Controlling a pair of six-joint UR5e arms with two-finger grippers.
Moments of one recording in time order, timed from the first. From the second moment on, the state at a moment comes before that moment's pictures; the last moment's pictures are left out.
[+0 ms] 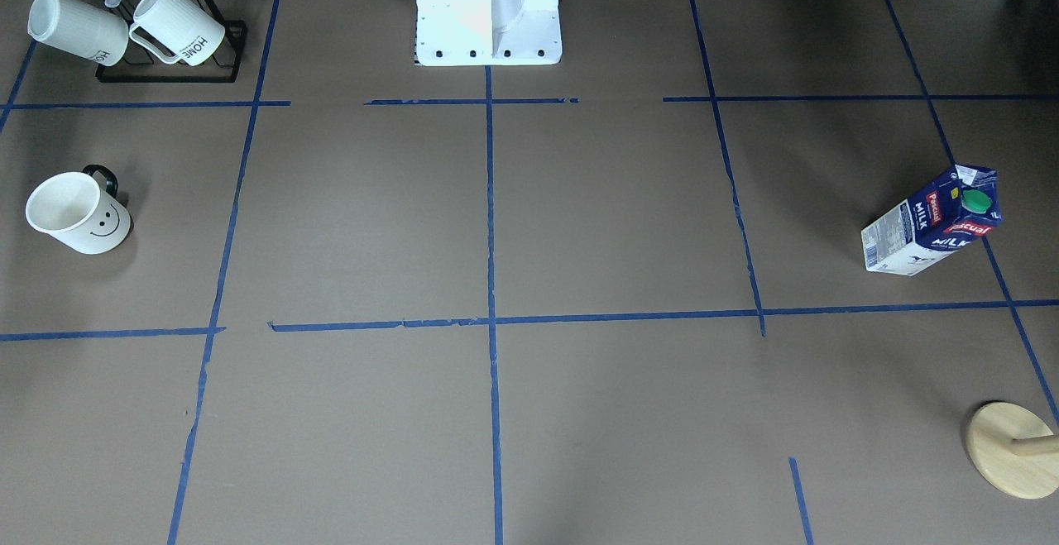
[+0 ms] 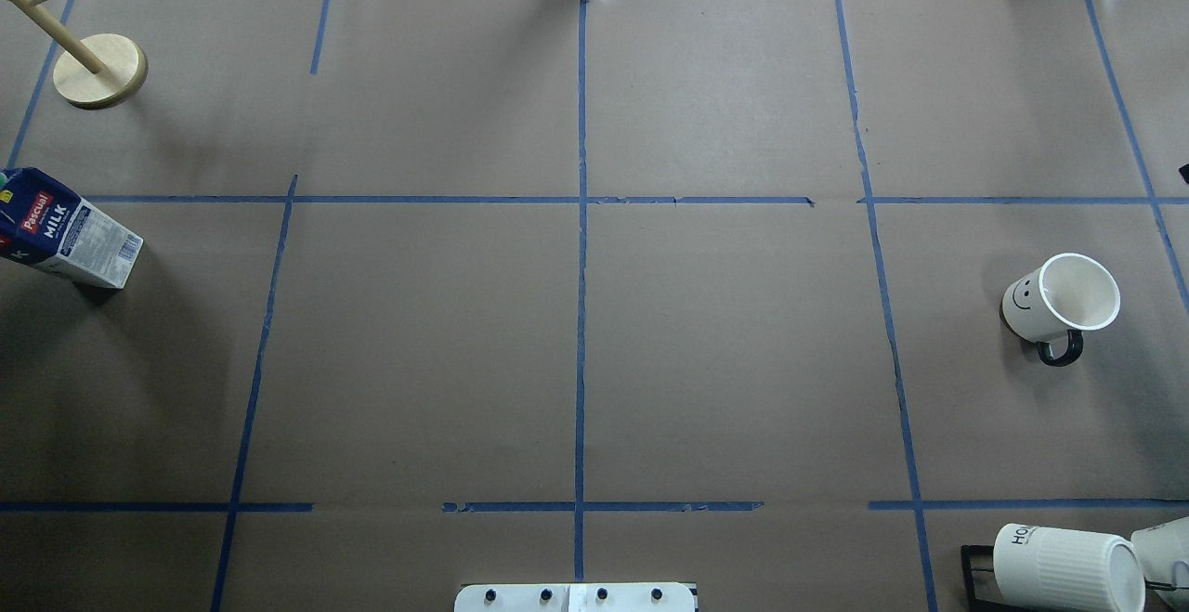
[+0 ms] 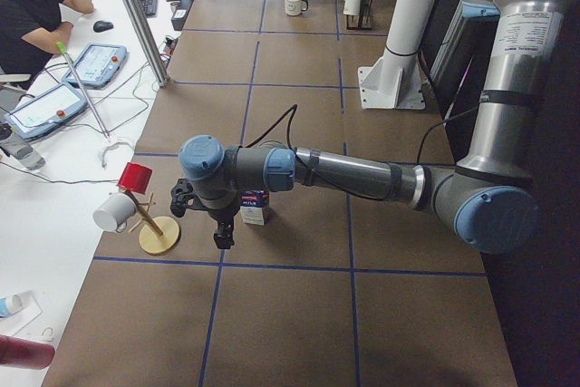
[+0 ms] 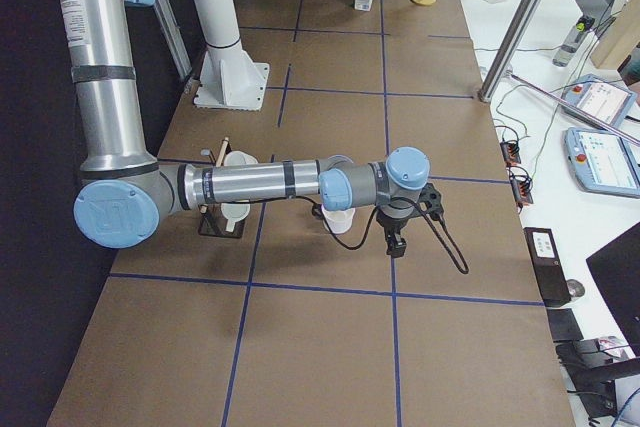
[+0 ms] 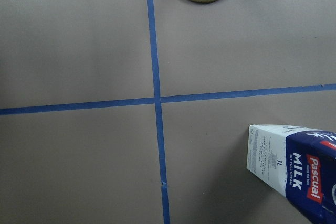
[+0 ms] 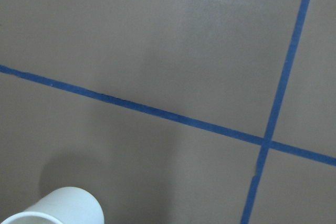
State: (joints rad) left arm -1.57 -1.69 -1.61 -1.42 -2.42 0.01; right arm 1.40 -1.50 1.58 -1.44 2.41 0.01
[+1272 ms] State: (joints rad) left arm -1.56 -1.68 -1.63 -1.46 -2.42 -0.01; right arm 1.09 -1.69 1.65 -1.08 2.29 0.59
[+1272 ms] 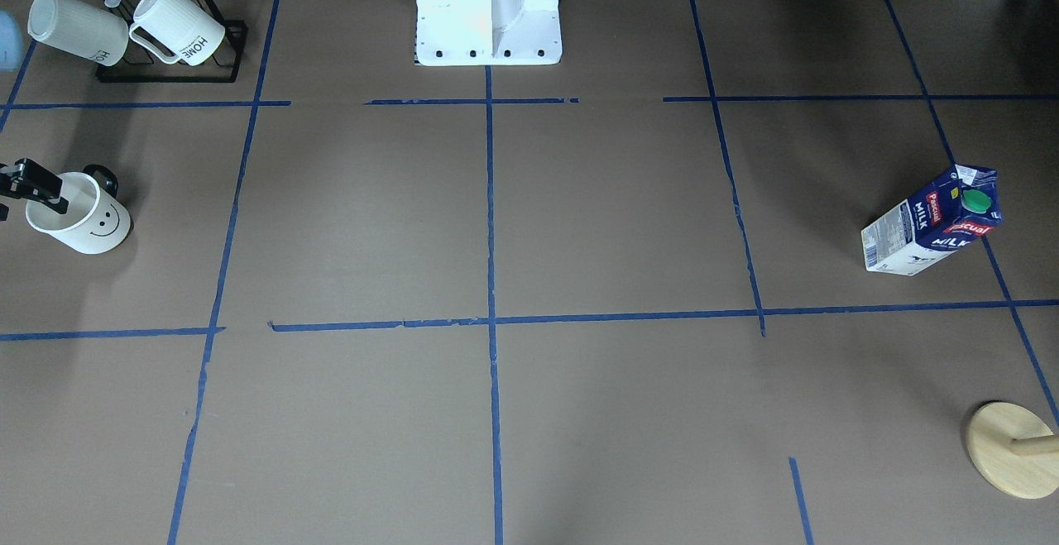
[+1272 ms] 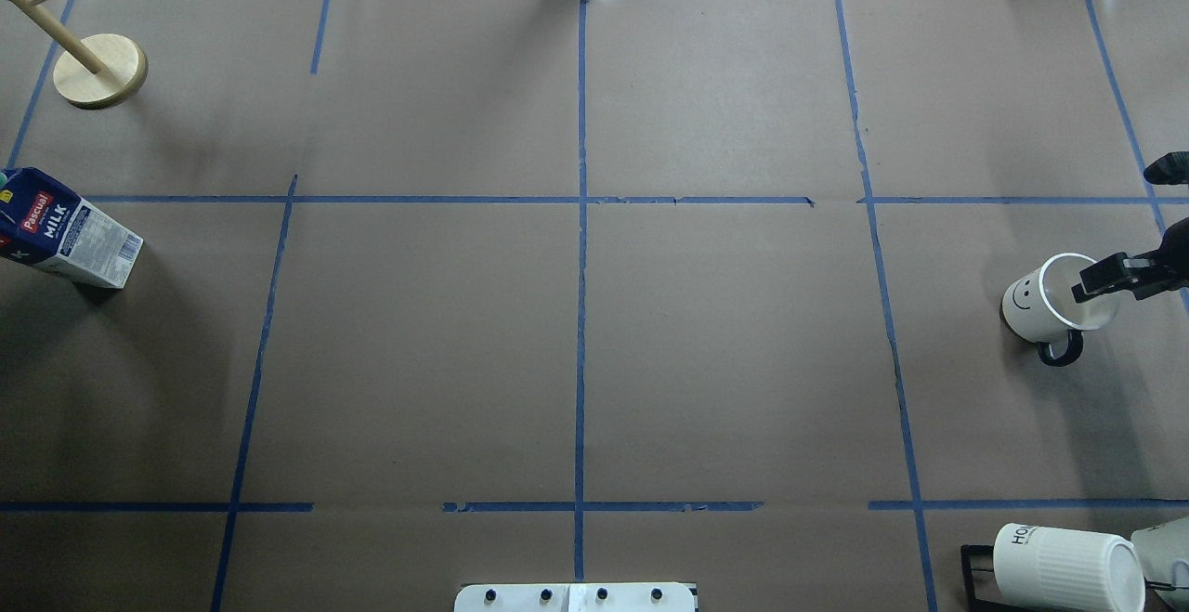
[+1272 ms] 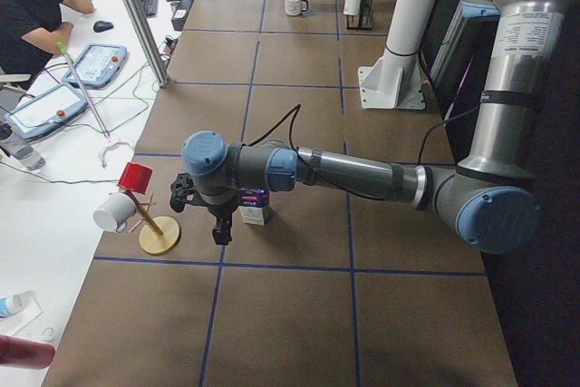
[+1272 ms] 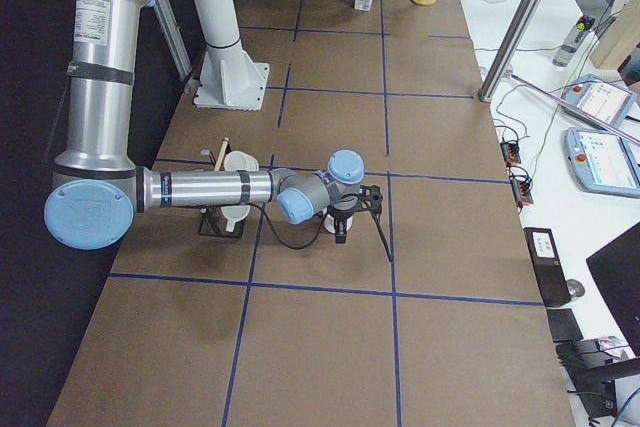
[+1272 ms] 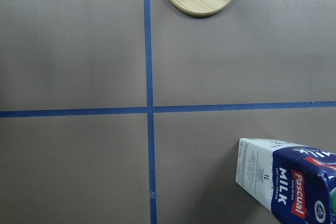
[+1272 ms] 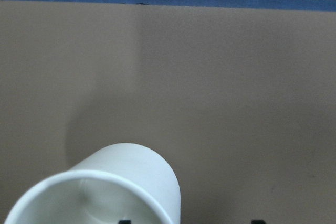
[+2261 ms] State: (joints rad) left arm -1.56 -1.67 -1.64 -1.46 -2.42 -0.01; right arm 0.90 -1.20 1.76 -1.33 2.31 1.03
